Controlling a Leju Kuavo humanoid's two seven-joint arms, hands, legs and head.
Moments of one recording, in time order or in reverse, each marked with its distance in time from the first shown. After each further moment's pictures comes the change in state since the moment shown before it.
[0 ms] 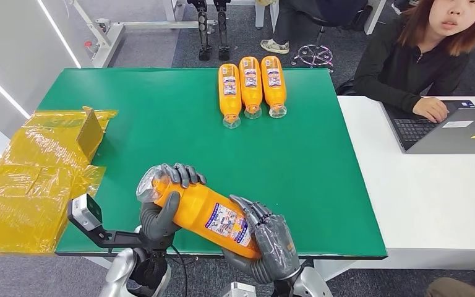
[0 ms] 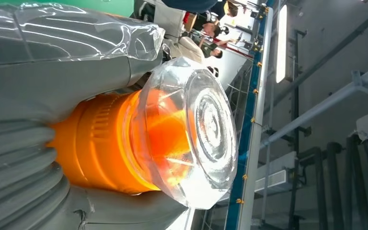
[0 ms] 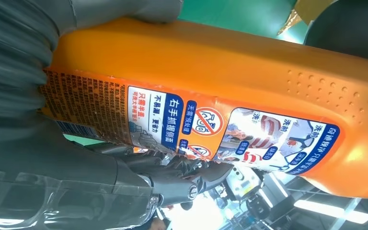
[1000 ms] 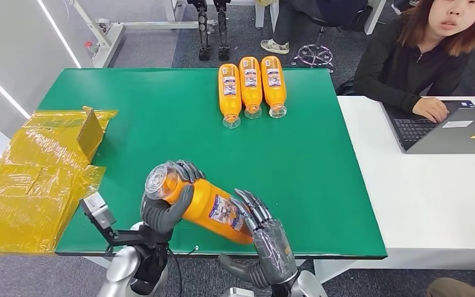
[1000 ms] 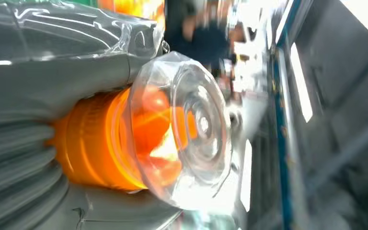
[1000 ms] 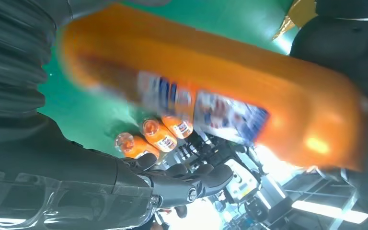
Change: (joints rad) left arm -0.026 0.014 0.001 0.016 -0.260 0.234 -0.033; right arm 0.006 0.000 0.013 0.043 -0.019 -0.051 -0.028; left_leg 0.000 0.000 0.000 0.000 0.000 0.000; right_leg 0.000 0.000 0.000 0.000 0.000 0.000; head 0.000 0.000
